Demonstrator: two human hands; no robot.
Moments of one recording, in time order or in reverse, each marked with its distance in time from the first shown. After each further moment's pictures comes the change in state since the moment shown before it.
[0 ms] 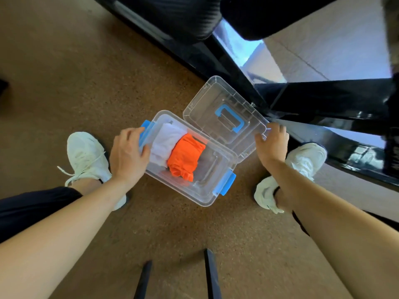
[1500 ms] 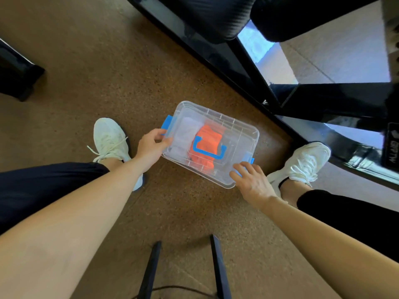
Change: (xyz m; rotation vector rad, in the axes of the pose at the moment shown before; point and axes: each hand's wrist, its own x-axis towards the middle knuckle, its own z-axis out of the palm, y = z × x) left_hand -0.006 -0.019 0.003 -0.582 -0.328 -0.404; right_hand -0.137 0.019 0.007 -0.620 -0.335 -0.994
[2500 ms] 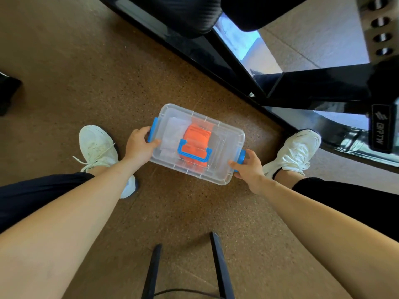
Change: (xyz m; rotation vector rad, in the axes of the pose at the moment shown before) left_hand 0.010 0.011 0.009 0.284 0.110 0.051; right_hand 0.032 0.015 0.016 1.459 0.037 1.161
